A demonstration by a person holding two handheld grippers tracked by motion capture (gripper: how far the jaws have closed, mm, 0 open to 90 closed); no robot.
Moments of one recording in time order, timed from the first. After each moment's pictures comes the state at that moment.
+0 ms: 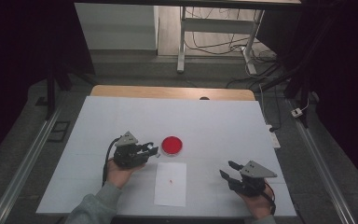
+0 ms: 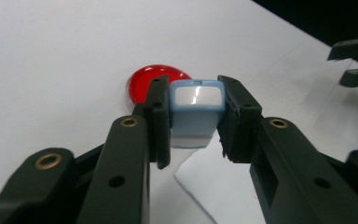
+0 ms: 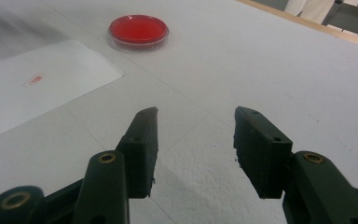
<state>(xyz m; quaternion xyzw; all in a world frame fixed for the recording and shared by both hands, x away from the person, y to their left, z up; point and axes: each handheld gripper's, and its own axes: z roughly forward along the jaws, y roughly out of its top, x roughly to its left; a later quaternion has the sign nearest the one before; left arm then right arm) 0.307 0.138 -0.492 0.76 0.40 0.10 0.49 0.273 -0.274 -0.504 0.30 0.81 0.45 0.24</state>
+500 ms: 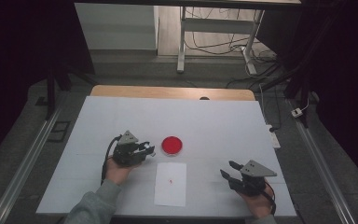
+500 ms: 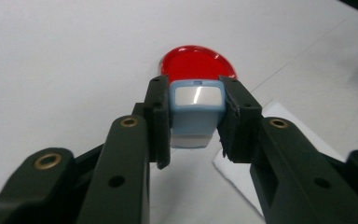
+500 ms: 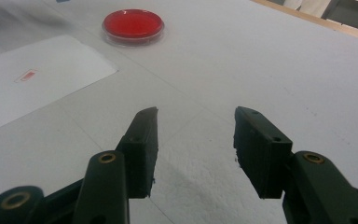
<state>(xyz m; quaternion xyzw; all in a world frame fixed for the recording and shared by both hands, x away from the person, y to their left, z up) 0.319 0.142 -0.504 0.78 0.42 0.13 0.45 0.276 -0.276 -0.507 0.31 0.81 0.44 0.24</state>
